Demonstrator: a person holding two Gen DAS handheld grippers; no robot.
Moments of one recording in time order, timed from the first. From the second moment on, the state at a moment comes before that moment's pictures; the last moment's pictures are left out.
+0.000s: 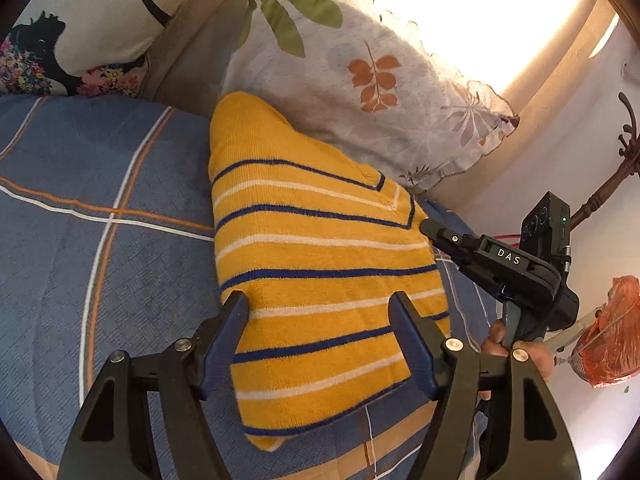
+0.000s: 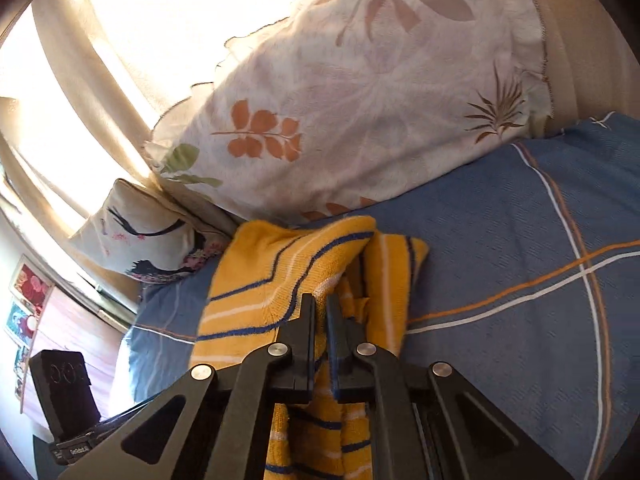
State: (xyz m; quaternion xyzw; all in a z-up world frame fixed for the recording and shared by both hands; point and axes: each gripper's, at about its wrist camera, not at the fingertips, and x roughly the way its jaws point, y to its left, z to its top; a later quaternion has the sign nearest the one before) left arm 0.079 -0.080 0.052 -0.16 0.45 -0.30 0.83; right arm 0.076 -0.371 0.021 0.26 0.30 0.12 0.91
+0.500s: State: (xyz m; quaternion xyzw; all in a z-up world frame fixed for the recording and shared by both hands) left arm 0.059 -0.141 0.018 -0.03 0.44 -0.29 0.85; right arm 0.101 -0.369 -0.021 0.21 0.37 0.06 0.90
